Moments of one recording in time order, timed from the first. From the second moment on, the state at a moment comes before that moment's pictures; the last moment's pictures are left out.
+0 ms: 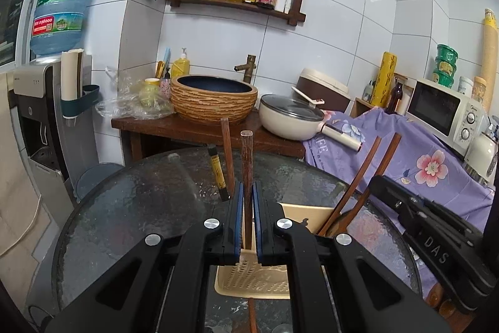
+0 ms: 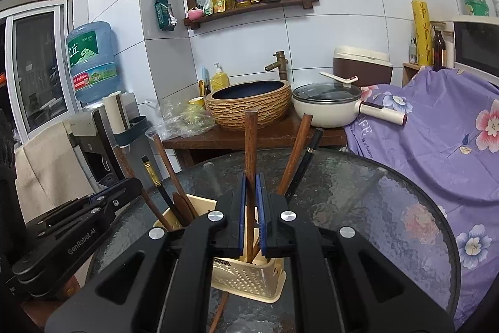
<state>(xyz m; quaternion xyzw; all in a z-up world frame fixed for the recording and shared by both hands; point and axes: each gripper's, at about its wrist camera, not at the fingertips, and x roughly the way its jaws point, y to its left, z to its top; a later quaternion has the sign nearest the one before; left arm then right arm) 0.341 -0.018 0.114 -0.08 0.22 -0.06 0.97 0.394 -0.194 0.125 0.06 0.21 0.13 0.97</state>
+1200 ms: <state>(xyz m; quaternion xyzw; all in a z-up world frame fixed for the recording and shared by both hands) 0.266 0.008 -0.005 -0.07 0.35 -0.05 0.93 0.308 -0.185 -0.013 0.00 0.37 0.16 0.92</state>
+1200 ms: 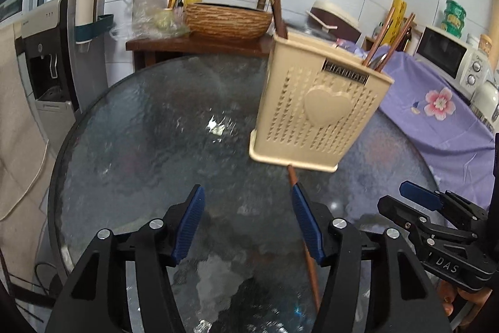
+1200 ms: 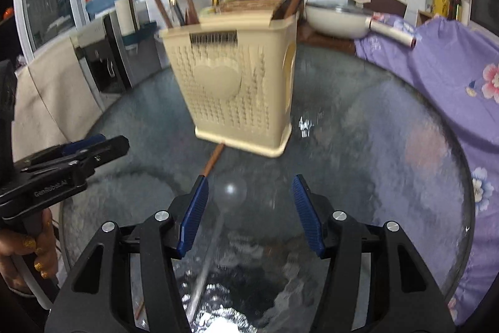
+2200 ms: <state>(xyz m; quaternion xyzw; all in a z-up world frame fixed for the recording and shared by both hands) 0.249 0.026 -0.025 -0.05 0.37 -0.02 0.93 0.346 -0.129 -0.063 -0.05 0.44 0.12 0.89</state>
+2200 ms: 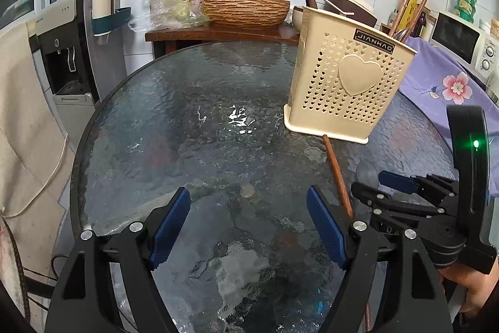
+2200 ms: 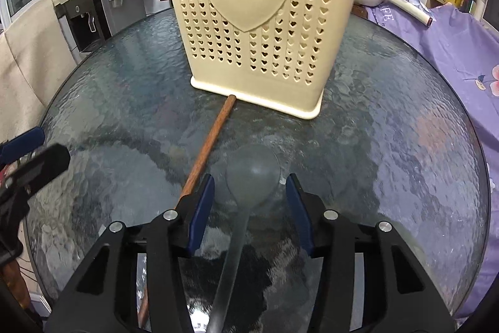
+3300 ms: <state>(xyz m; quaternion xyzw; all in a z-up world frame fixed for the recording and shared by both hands) 0.326 -0.072 -0.058 0.01 0.45 -0.09 0.89 0.331 -0.213 -0.047 0.00 0.42 0.09 0.90</state>
